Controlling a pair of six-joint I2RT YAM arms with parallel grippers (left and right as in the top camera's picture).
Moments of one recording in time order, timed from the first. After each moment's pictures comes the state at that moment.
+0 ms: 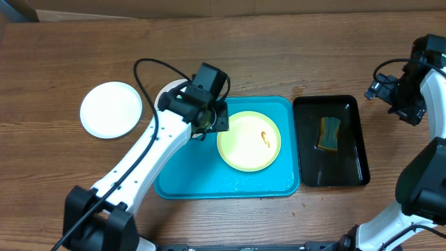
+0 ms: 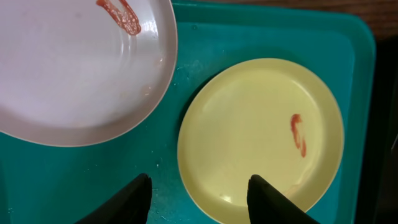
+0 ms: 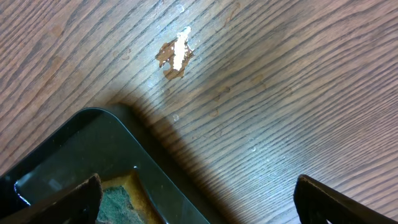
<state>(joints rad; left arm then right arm) -0.49 1.65 1.32 -0.90 0.02 -0.55 -0.32 1.89 1.59 -1.13 0.01 0.31</state>
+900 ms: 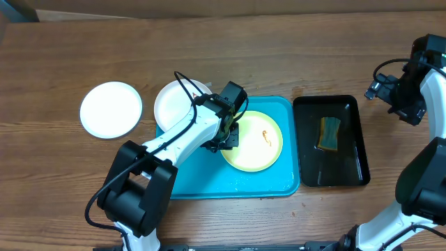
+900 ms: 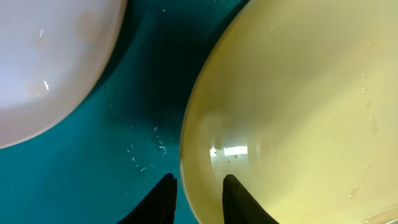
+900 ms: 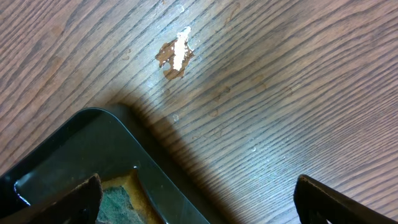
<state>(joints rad) -0.56 1.90 1.29 -0.88 0.00 -0.56 -0.32 1.89 1.59 -1.13 0.01 0.31</state>
